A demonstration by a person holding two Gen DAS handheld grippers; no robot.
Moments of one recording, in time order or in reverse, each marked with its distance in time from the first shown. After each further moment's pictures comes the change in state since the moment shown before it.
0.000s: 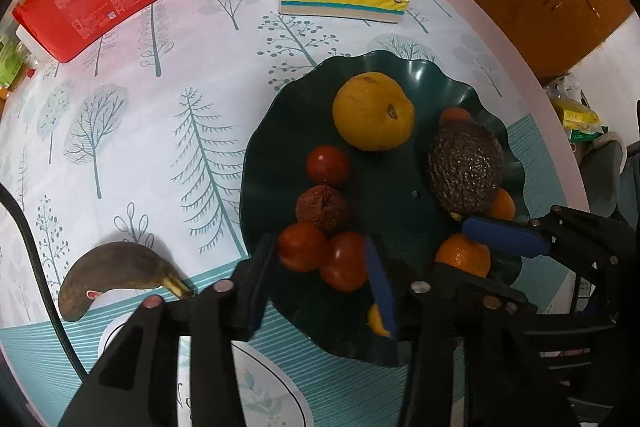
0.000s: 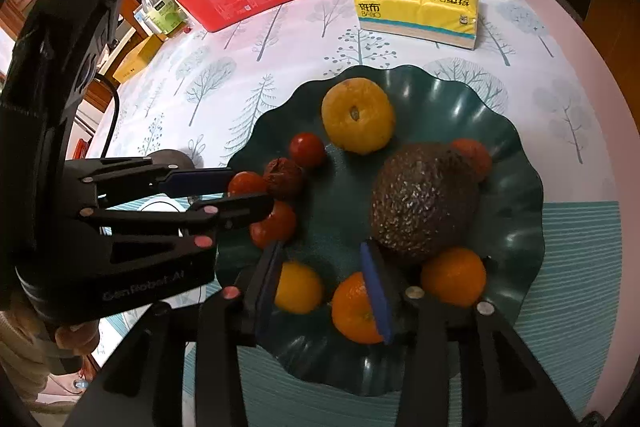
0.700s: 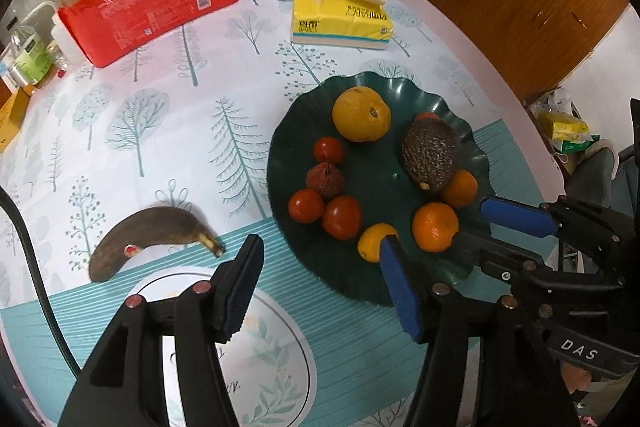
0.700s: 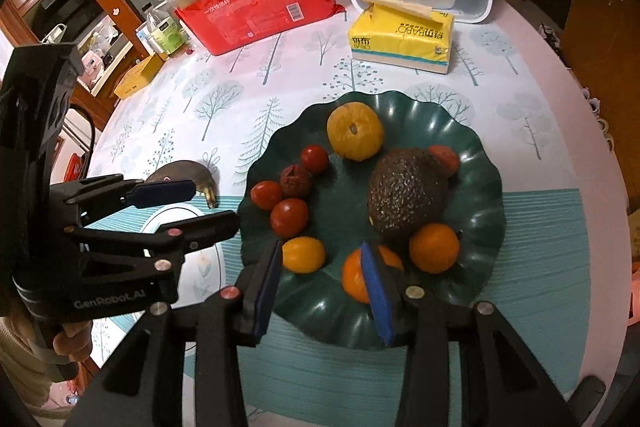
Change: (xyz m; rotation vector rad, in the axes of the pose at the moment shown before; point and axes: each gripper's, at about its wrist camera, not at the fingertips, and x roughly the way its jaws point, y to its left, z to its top) left arm -0.069 0.004 -0.040 -0.002 -0.109 0.002; right arm -0.053 0.025 -0.021 0.024 -0.084 -0.063
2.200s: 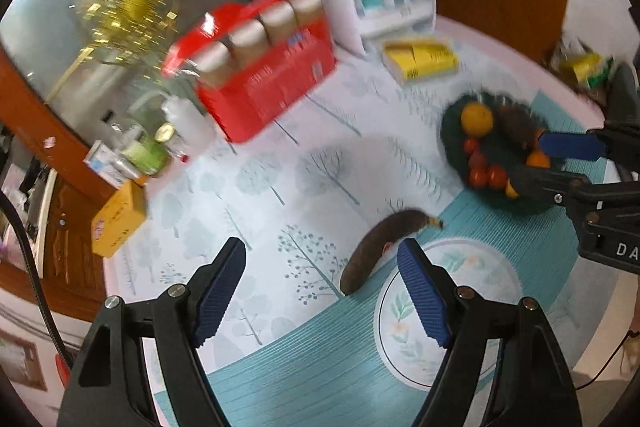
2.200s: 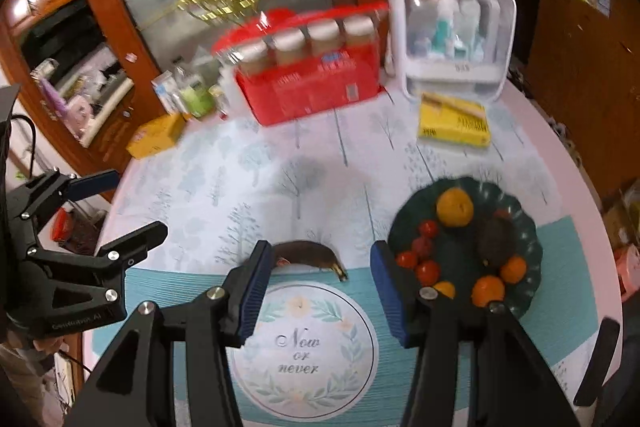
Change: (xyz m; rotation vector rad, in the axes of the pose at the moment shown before) left arm -0.123 0.157 -0.018 0.340 -0.153 0.244; right arm -0.028 0.187 0.041 0.083 -0.181 -0.162
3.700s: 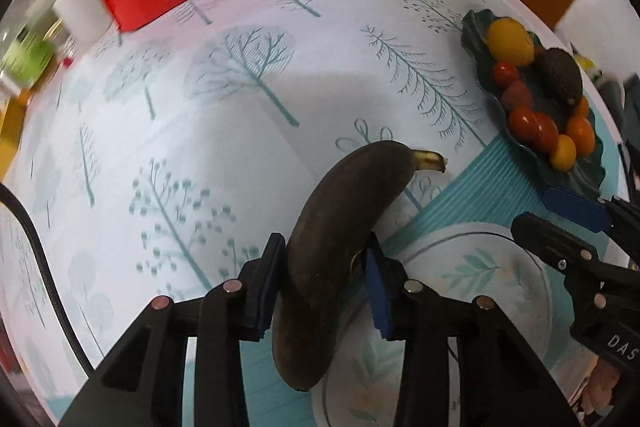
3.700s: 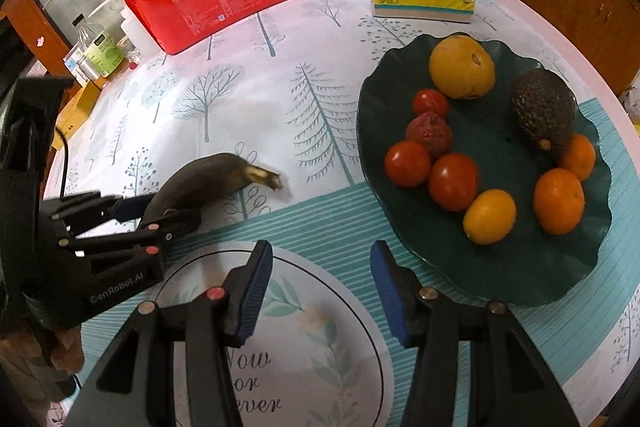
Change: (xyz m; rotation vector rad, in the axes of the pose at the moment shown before) left arm 0.183 -0.027 -0.034 -0.160 0.188 -0.242; right arm 0.132 -0.036 -0.069 0.191 0.127 -0.079
